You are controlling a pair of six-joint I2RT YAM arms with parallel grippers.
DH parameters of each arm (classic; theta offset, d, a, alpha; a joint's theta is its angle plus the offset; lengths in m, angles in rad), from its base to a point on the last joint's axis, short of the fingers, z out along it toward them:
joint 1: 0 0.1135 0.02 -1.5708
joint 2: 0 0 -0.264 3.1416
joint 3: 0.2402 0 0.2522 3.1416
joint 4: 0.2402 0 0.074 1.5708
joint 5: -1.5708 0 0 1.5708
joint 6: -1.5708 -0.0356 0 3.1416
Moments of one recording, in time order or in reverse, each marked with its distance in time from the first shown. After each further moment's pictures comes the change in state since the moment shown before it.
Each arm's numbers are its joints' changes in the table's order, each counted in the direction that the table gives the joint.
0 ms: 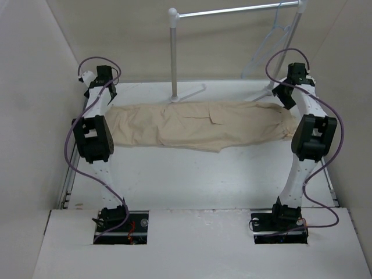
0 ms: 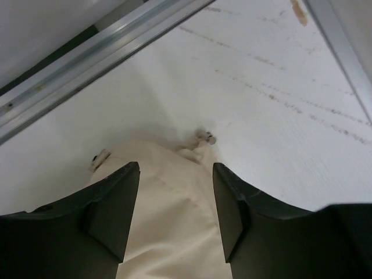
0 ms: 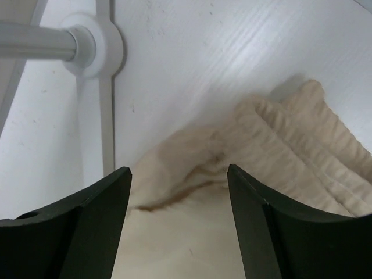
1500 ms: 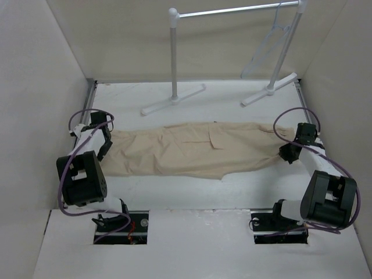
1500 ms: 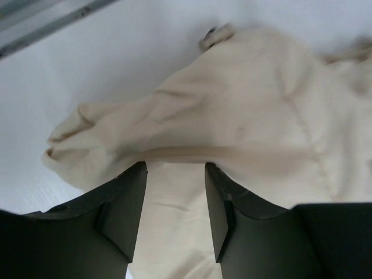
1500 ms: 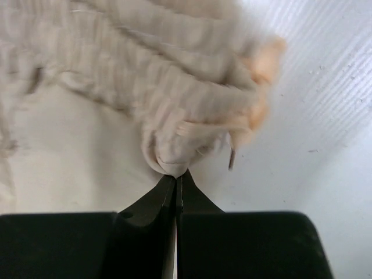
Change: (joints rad) left arm 0.097 -0.626 -1.002 -0.022 -0.016 0.162; right arm -0.134 -0.862 -1.262 -0.273 0.154 -0.114
